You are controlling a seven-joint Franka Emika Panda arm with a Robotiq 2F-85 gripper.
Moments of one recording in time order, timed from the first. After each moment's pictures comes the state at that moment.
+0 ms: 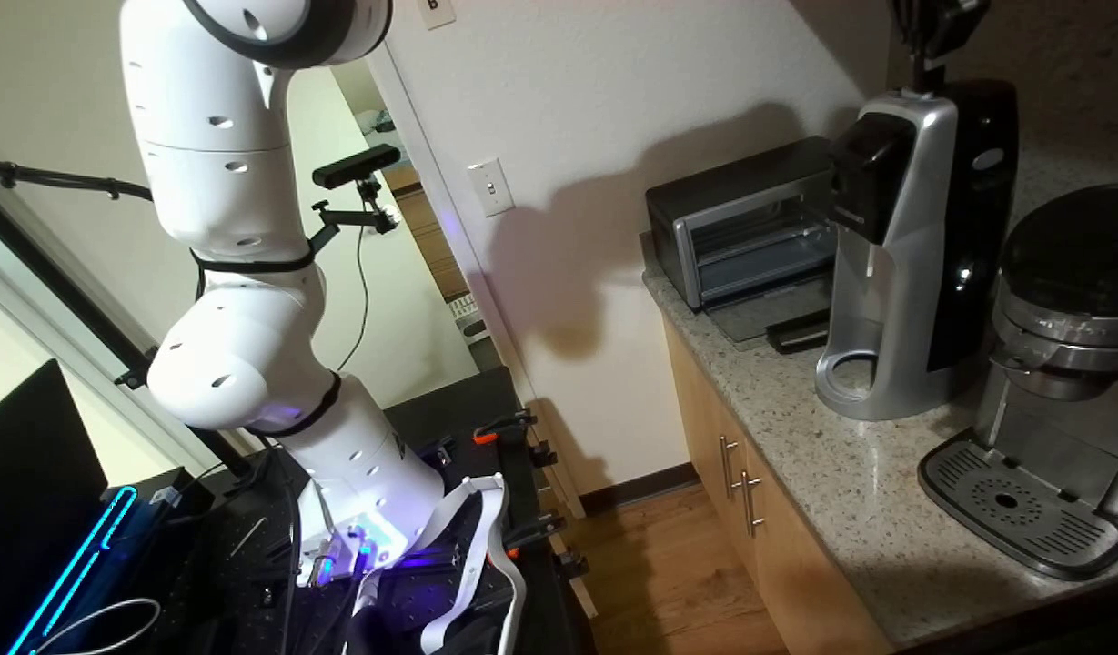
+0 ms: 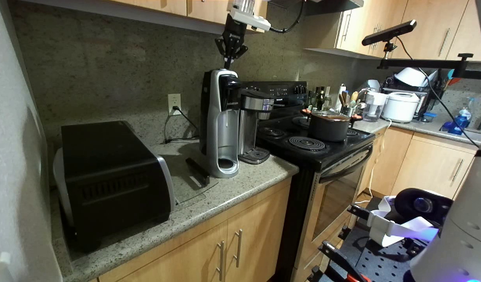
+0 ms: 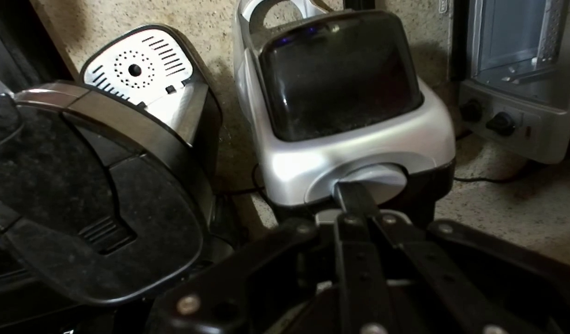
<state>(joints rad) -0.07 0.44 -0.07 -1.29 0.12 1.93 0.16</state>
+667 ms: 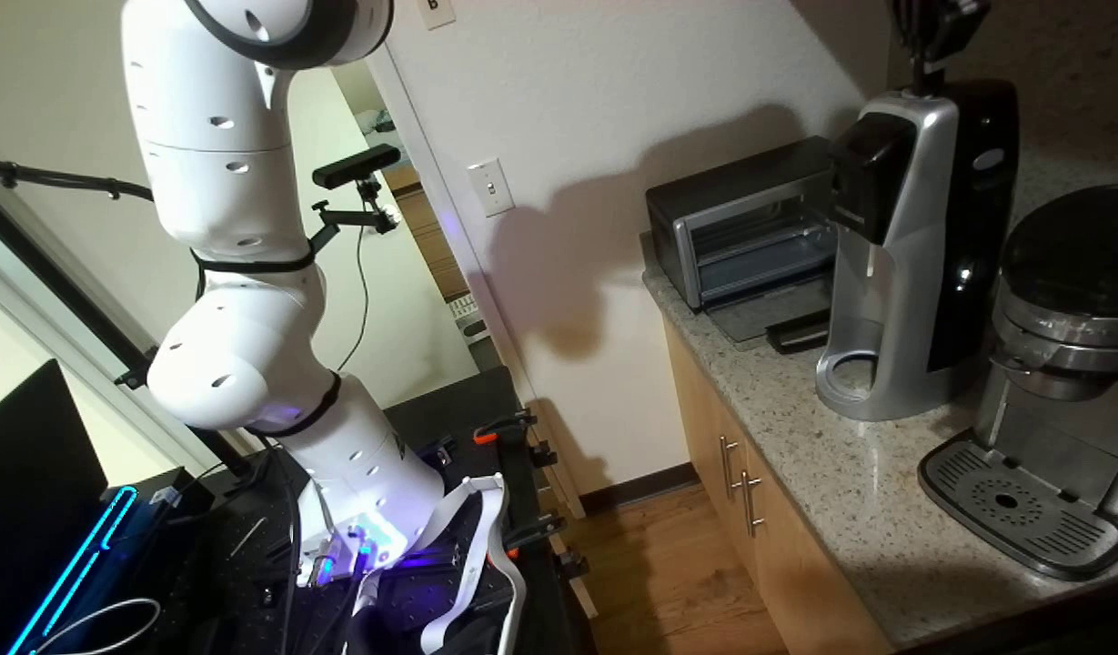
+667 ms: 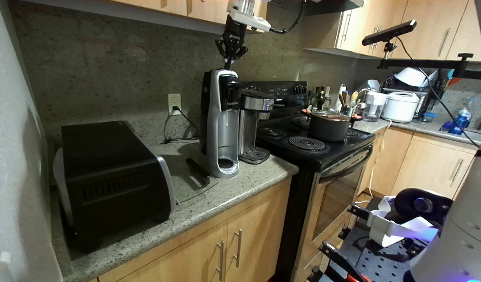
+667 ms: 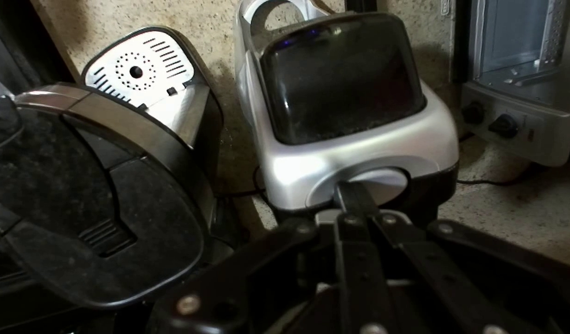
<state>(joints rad) -0.07 0.44 -0.07 -1.29 0.12 1.93 0.16</state>
